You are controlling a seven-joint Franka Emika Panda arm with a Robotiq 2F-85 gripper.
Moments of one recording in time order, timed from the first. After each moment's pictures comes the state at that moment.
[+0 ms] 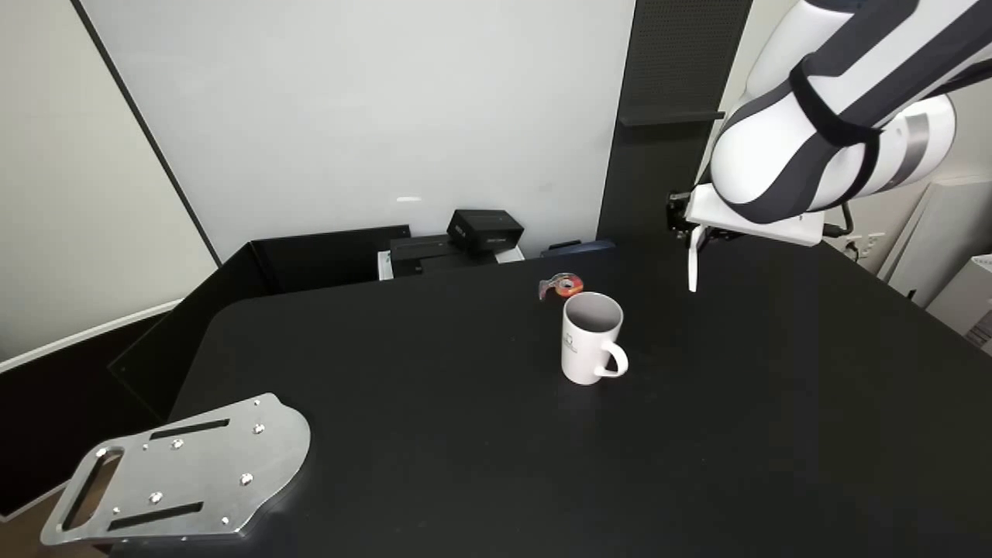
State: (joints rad) arm 0.37 0.75 -0.30 -1.90 0.19 2.96 0.56
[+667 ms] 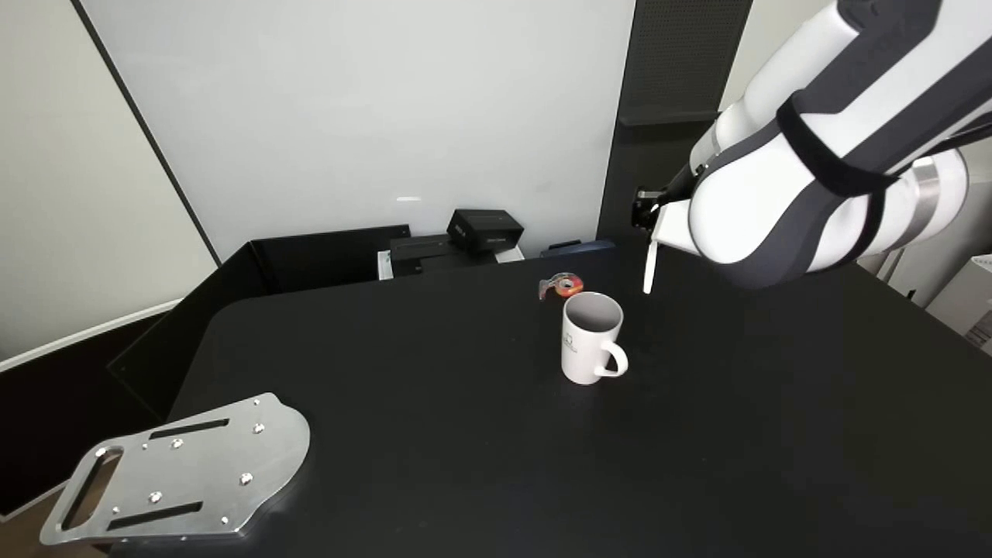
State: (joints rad) arm 0.48 0.69 -0.26 -2.06 0.30 3.28 0.57
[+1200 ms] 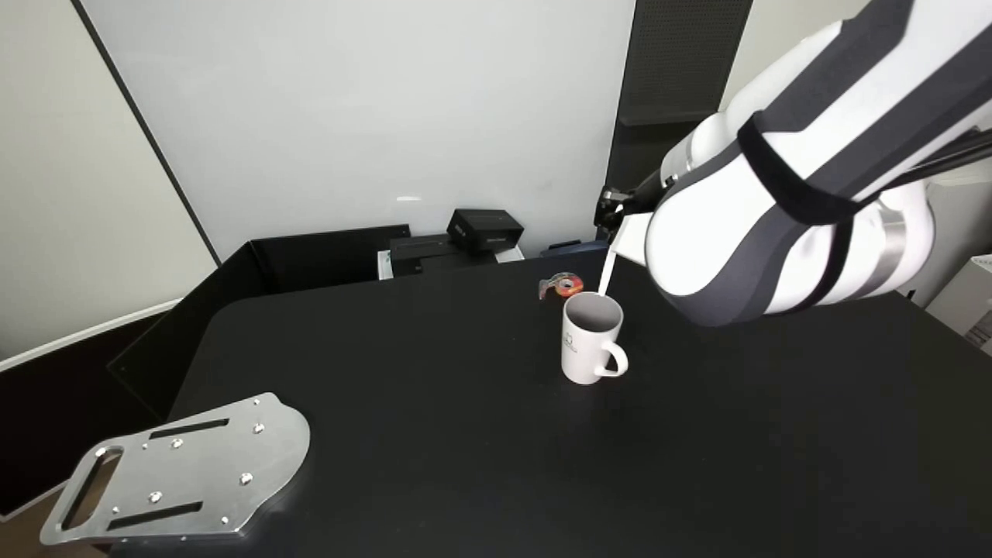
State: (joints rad) arm 0.46 0.70 -0.11 -2.08 0.41 3.46 0.54
